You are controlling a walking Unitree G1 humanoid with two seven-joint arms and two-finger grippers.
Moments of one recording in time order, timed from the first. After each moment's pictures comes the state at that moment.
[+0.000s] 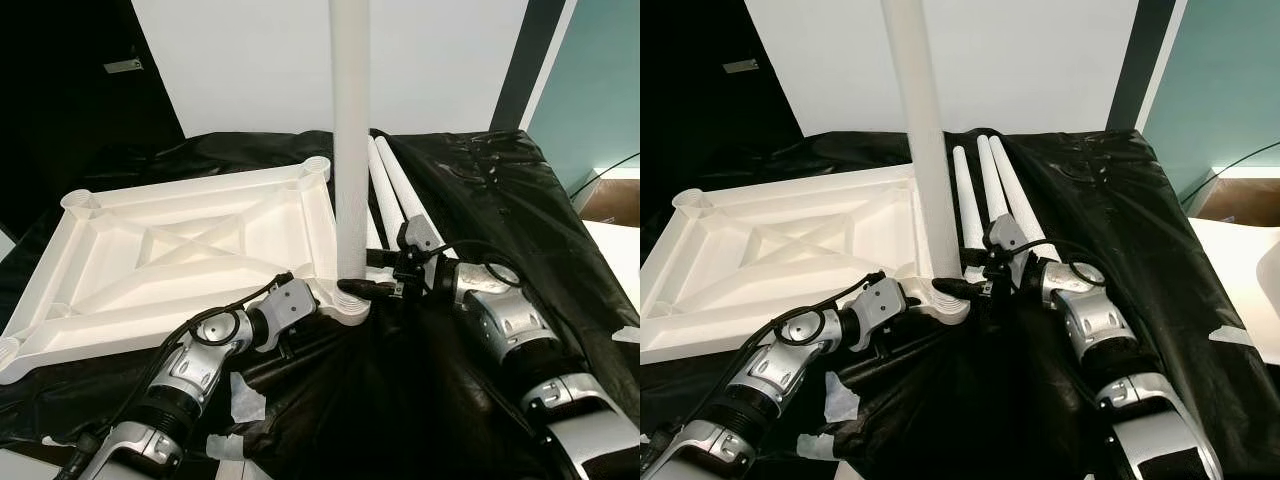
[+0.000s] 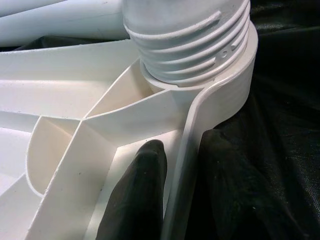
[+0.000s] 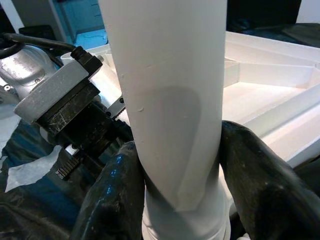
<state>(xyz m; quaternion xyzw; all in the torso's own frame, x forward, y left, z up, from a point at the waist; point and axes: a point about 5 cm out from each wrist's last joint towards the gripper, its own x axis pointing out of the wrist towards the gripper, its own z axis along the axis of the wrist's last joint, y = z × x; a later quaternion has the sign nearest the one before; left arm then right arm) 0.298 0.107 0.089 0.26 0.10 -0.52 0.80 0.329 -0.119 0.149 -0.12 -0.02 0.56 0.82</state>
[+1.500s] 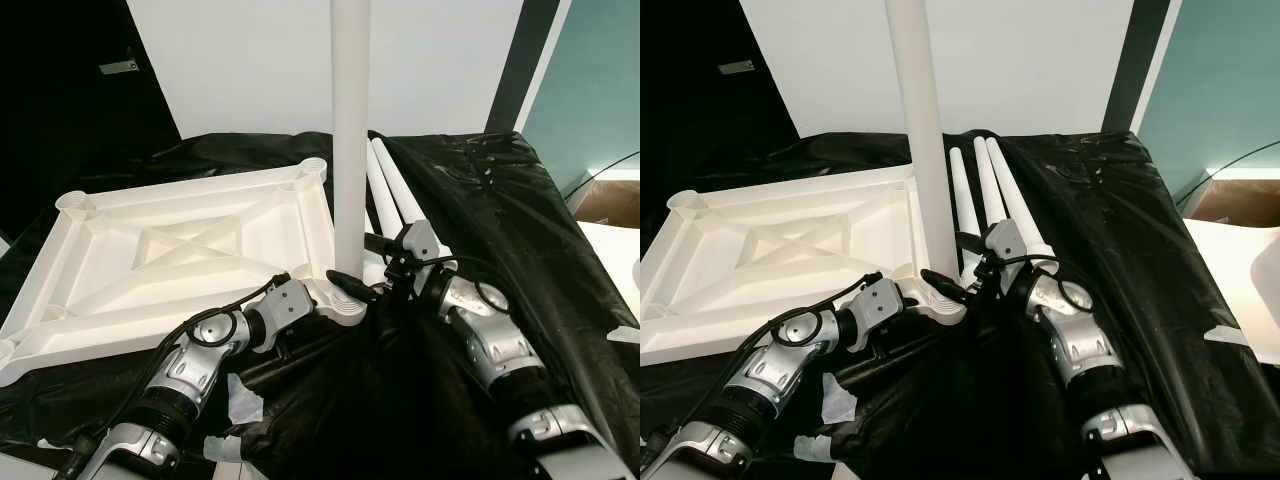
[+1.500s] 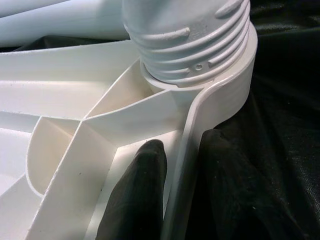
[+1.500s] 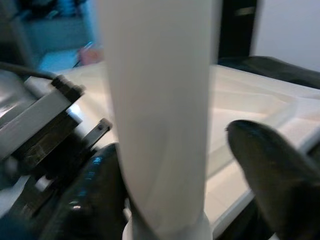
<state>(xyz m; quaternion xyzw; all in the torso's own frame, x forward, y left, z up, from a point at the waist) 0.299 0.109 0.089 0.27 0.10 -0.52 0.80 0.324 -0.110 0.156 -0.12 -0.08 0.51 0.84</state>
